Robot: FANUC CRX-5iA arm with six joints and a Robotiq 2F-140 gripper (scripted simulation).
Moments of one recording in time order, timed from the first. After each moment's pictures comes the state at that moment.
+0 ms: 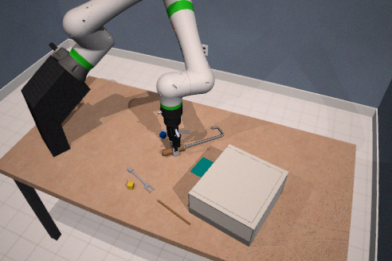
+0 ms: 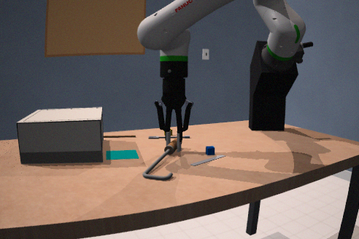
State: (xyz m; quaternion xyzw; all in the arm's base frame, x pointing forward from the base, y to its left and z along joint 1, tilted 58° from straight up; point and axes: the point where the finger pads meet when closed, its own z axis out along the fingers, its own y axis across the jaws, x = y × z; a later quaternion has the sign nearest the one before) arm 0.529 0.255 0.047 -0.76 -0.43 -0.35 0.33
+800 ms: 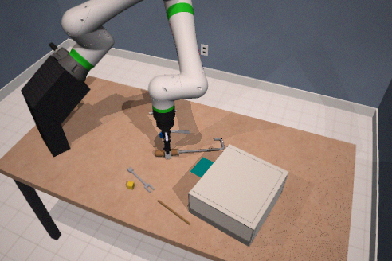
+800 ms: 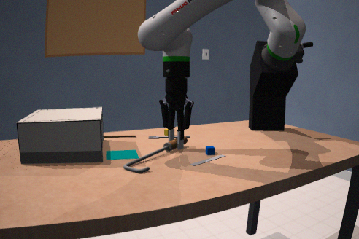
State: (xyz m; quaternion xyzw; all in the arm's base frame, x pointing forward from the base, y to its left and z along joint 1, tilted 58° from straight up) arm 0.519 0.239 0.017 -0.82 -0.32 -0.30 0.38
